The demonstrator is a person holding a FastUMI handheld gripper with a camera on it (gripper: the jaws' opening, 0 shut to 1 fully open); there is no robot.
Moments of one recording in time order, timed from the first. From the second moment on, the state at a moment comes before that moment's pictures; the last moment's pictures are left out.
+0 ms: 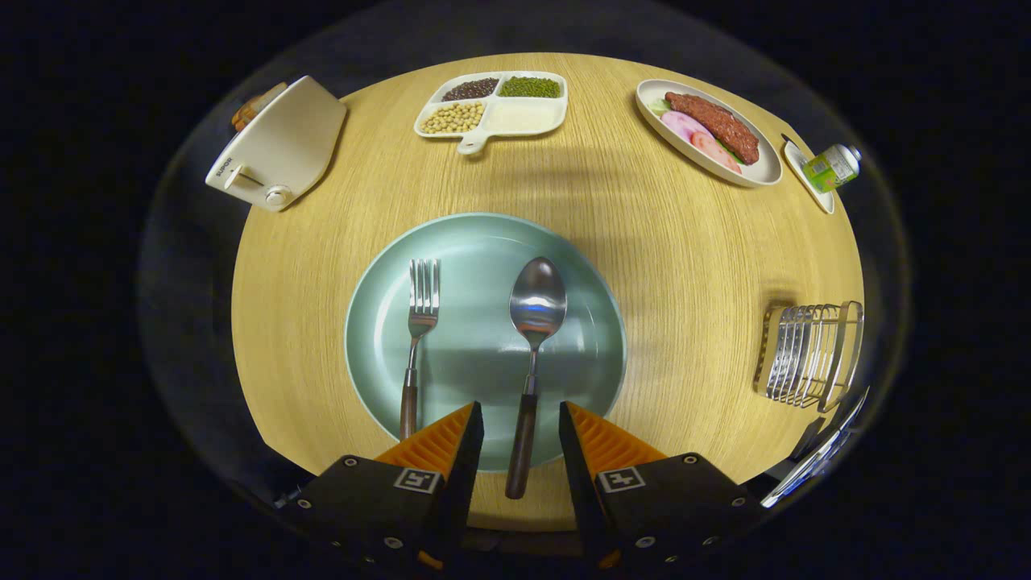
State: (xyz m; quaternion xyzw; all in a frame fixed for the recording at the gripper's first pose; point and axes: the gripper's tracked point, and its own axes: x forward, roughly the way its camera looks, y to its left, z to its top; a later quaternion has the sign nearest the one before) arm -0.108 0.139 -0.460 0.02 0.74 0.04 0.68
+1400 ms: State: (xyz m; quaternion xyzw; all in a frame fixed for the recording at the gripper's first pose) arm -0.081 0.095 -0.398 0.03 0.63 0.05 0.78
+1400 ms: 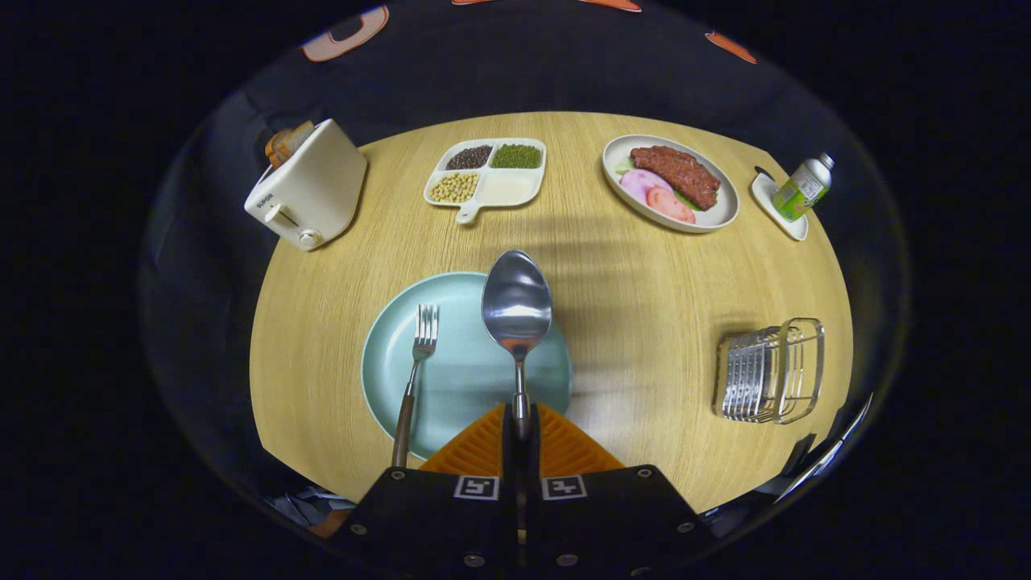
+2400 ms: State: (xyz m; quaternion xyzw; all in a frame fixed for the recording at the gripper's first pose) arm -0.130 -0.108 -0.374 0.06 0.62 -0.09 0.78
